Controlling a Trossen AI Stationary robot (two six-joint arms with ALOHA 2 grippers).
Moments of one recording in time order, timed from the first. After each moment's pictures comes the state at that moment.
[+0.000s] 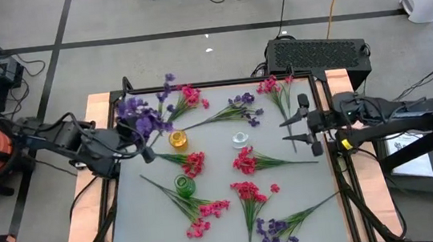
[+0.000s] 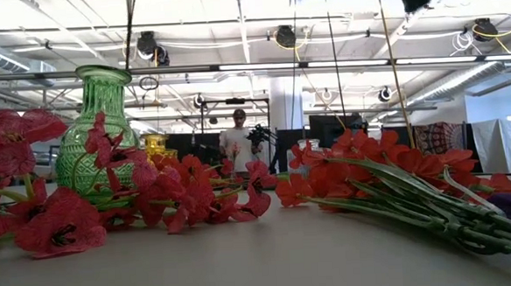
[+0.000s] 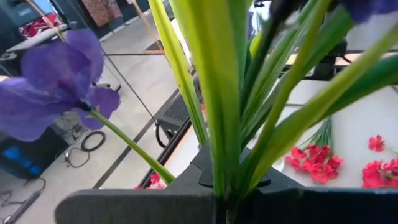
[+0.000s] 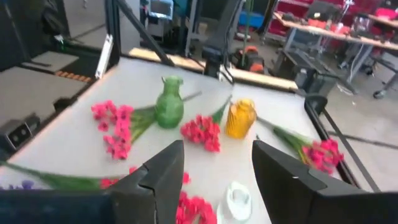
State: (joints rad) left arm -0.35 0.98 1.25 -0.77 -0.83 -0.15; right arm -0.01 0.60 0.70 -0.37 -0.08 -0.18
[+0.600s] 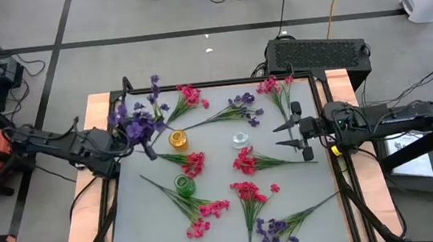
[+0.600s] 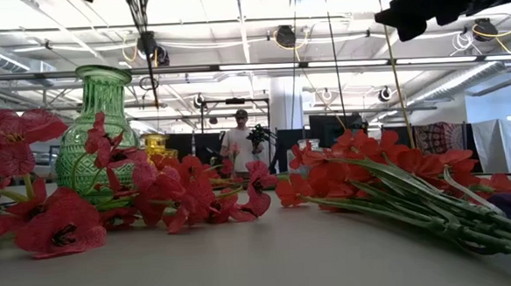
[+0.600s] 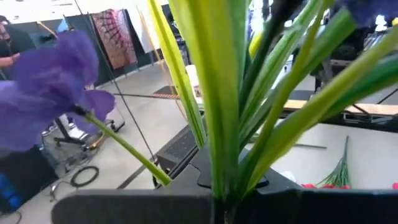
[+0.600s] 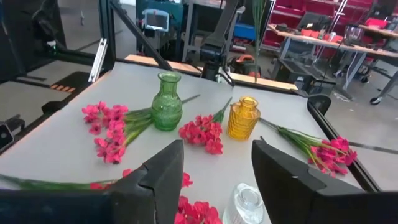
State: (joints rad) left arm -0.26 0.73 0.76 -0.14 -0.80 0.09; right arm -0.01 0.58 0.47 -0.07 -0.07 -0.16
